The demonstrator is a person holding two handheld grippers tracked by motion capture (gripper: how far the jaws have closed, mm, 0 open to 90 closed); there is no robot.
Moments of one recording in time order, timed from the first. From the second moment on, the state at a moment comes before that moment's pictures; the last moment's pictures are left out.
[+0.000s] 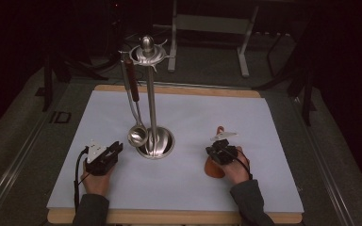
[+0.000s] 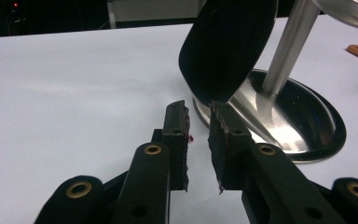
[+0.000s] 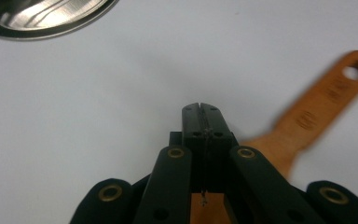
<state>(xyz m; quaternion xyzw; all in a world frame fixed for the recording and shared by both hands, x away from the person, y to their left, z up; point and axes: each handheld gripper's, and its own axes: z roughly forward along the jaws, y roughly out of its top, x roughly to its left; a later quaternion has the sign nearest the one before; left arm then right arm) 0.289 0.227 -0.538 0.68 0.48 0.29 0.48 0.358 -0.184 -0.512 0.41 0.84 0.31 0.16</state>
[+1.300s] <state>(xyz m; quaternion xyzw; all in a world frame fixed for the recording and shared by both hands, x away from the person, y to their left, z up) 0.289 0.225 -0.538 0.68 0.48 0.29 0.47 0.376 -0.215 -0.497 0.42 0.85 0.27 0.16</state>
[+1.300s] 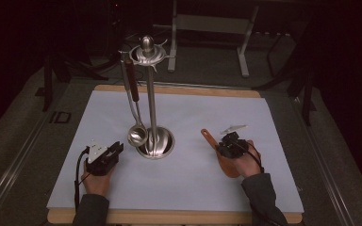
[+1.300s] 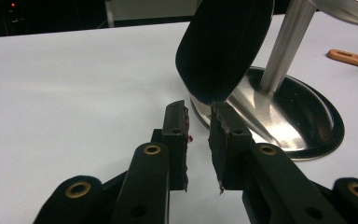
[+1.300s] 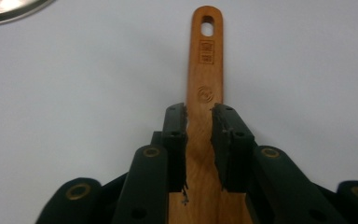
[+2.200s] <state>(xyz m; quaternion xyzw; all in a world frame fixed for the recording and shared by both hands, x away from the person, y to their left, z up) 0.289 0.226 -0.538 0.68 0.48 0.29 0.47 0.398 -0.216 -0.512 0.46 0.84 0.24 0.15</state>
